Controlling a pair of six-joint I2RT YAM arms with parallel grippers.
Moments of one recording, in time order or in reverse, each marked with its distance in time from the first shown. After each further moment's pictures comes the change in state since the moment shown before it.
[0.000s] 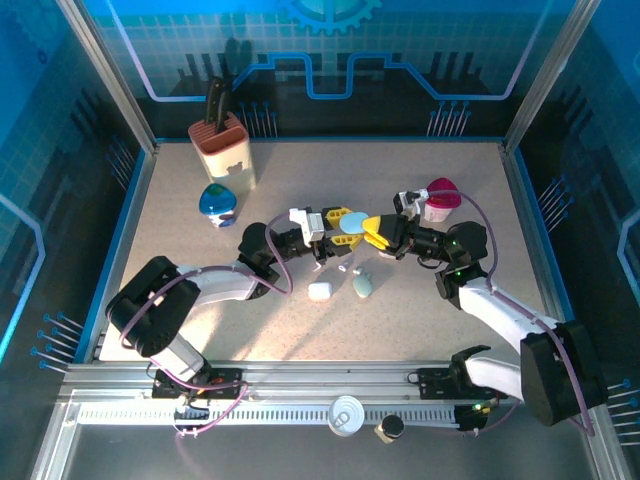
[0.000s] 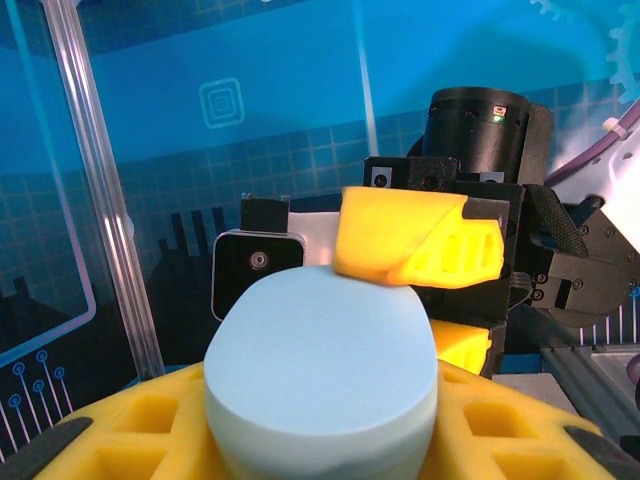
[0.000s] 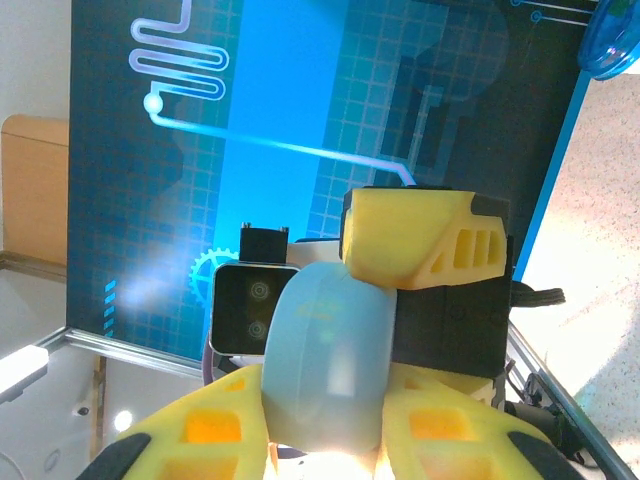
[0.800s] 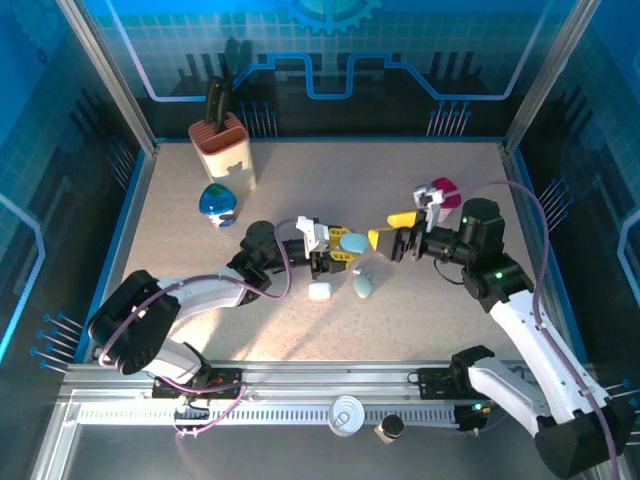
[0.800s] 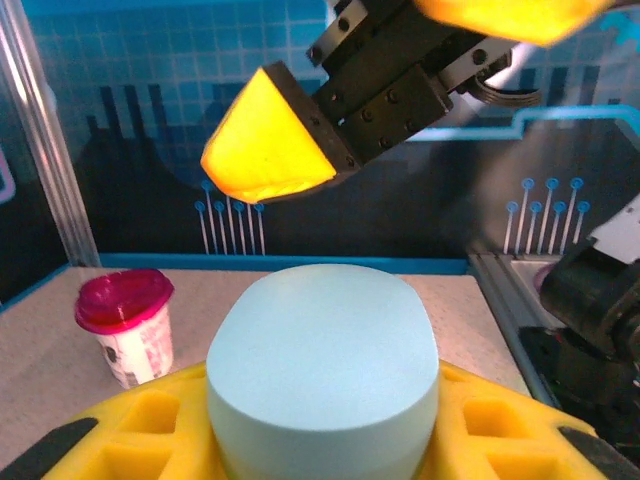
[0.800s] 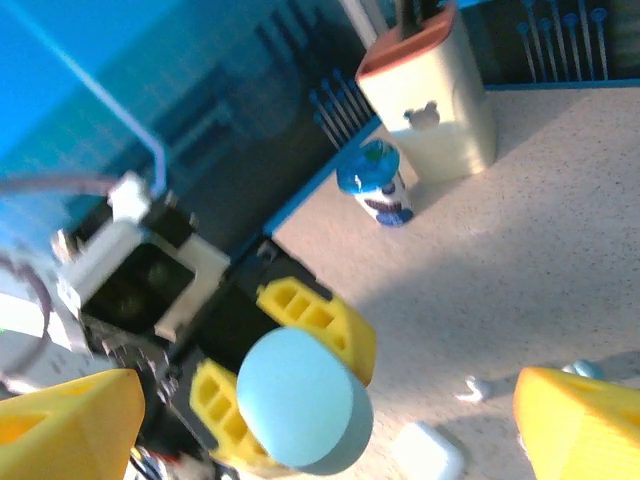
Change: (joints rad) left arm -0.001 -0.132 -0.051 -0.392 0.092 0.064; right arm 0.035 -0.300 0.335 -1.285 0.313 -1.366
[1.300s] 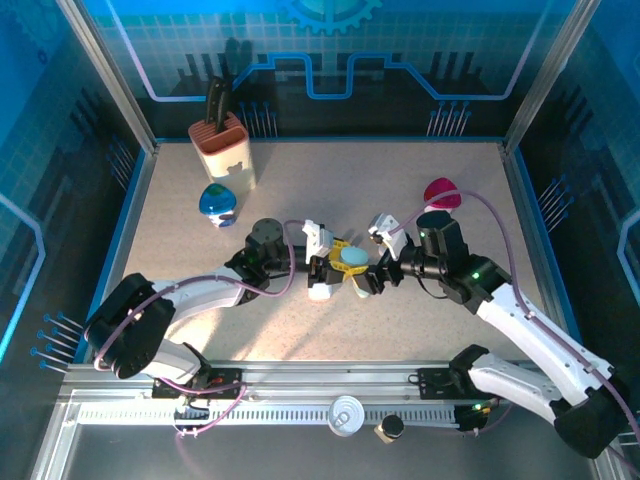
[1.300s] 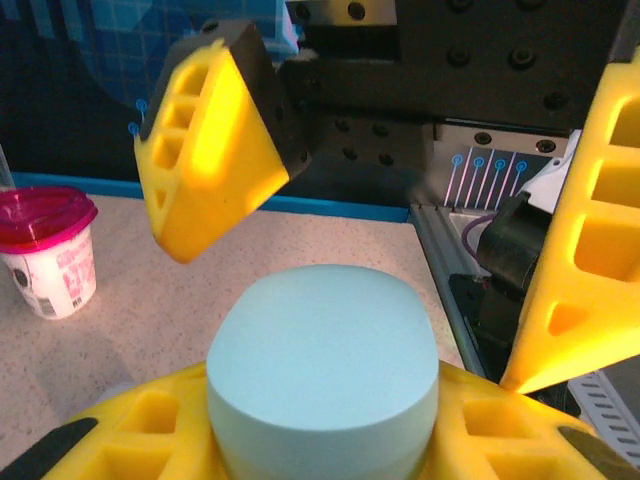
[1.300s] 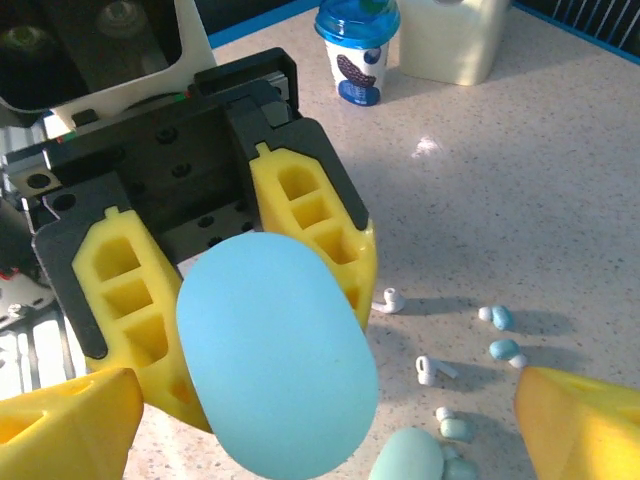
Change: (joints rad) left arm 0.002 -0.019 0.012 -0.202 0.089 -0.008; right arm 0.248 0.077 0.005 -0.177 0.306 -0.449
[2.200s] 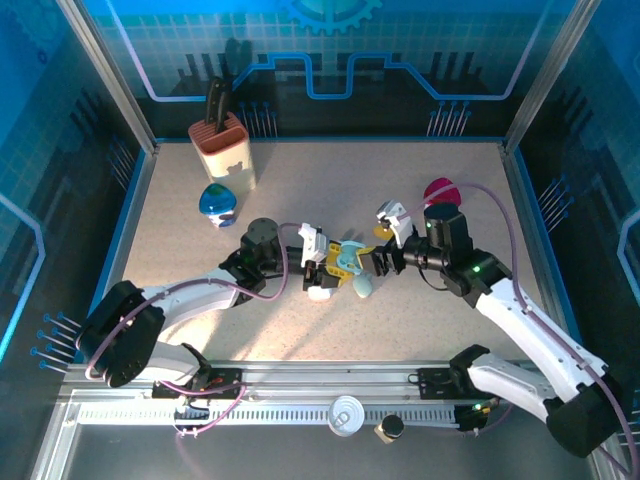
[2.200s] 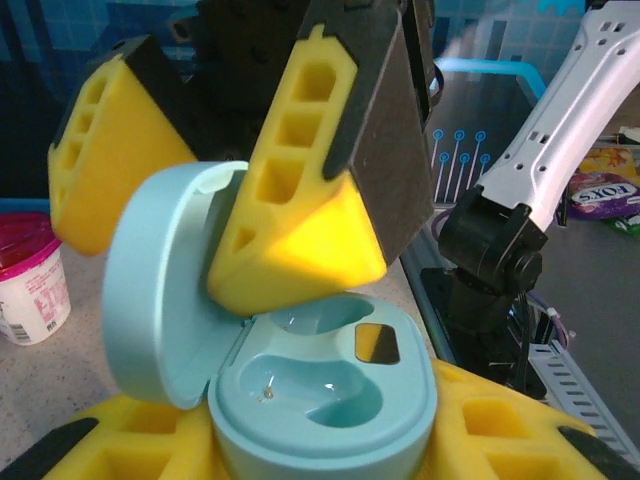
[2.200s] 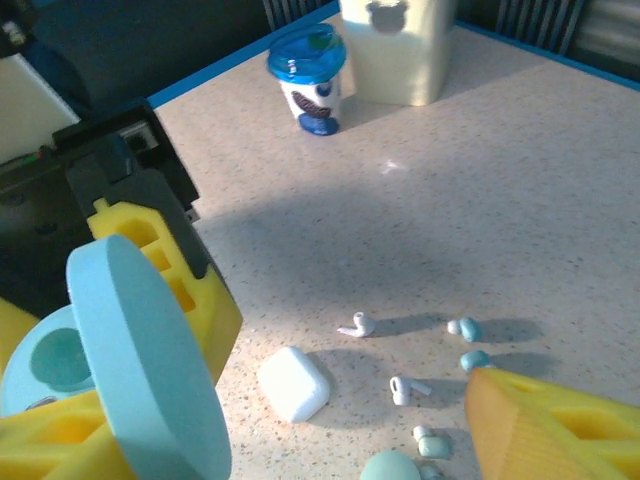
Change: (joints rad) left arm 0.005 -0.058 -0.007 -0.044 0.077 0.053; right arm -0.088 0.035 0.001 0.076 -0.067 0.085
